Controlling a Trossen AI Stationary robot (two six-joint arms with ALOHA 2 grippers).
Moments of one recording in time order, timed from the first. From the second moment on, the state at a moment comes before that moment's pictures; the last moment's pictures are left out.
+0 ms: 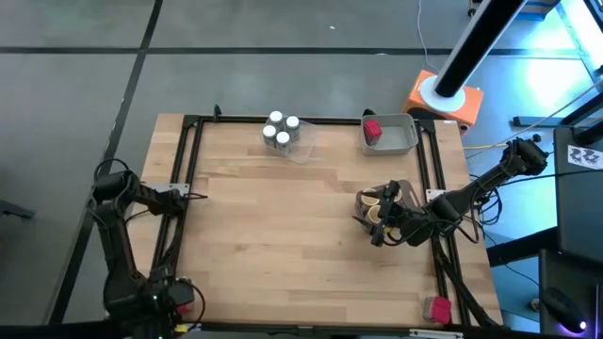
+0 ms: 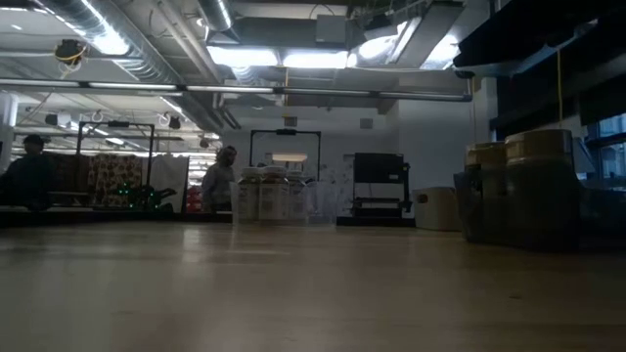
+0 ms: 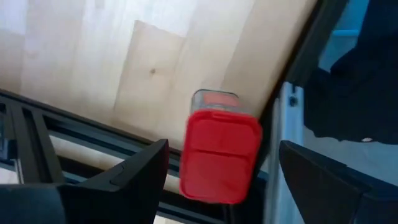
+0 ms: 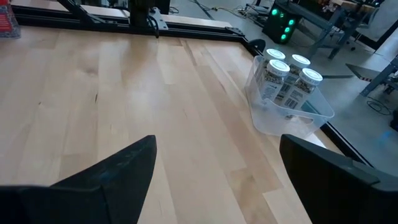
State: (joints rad) left arm -1.26 1.71 1.38 -1.16 -0.07 -1.62; right arm 0.59 1.07 0.67 -0.20 0.88 0.28
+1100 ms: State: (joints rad) left arm -1.14 1.73 1.17 -0.91 0.03 -1.67; right arm 0.59 1.07 0.67 -0.20 0.86 0.28
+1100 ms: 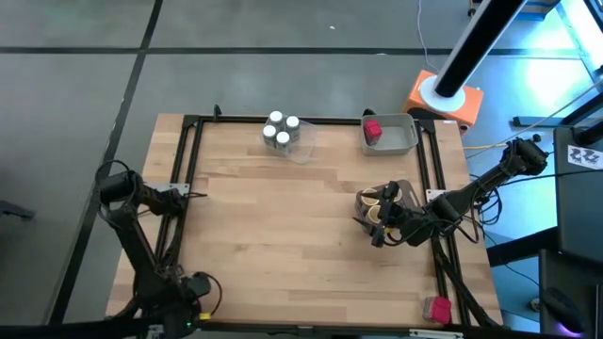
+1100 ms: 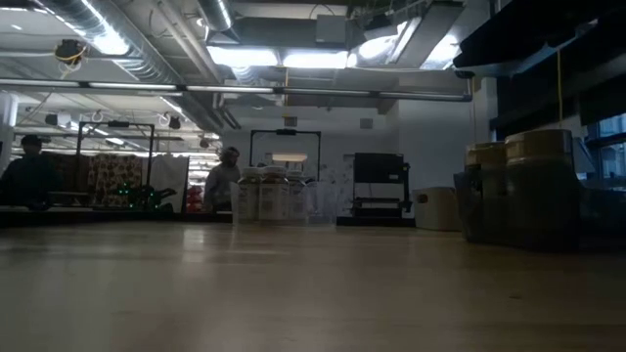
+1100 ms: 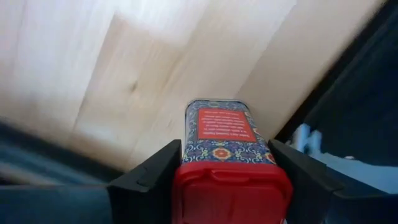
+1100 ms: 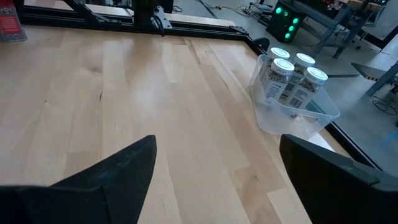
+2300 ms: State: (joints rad) left arm -0.24 1.69 1.38 -1.00 -0.16 -0.35; right arm 0.59 1.07 0.67 -0.17 0.84 0.38
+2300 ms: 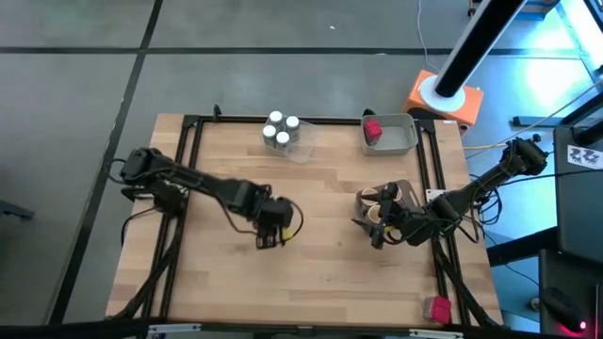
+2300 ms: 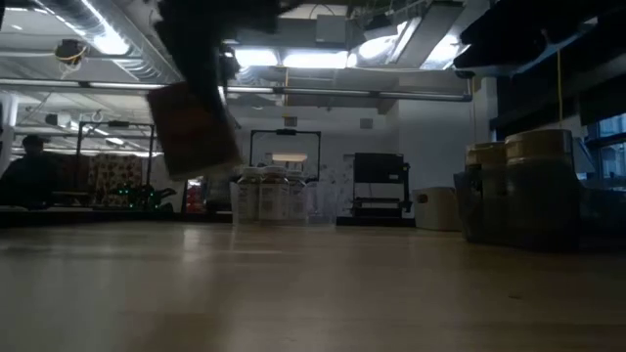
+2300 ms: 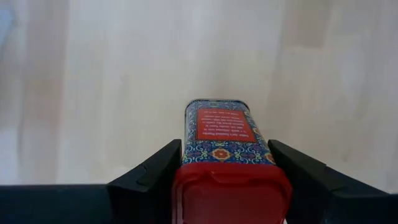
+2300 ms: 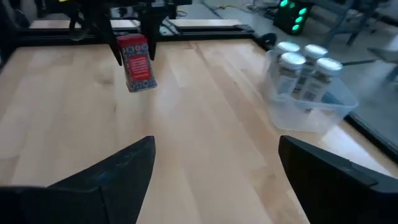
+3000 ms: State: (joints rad) left arm 0.05 2.10 1.79 -1.11 -0.13 -0.04; right arm 0.40 1.07 0.67 -0.22 0.74 0.33
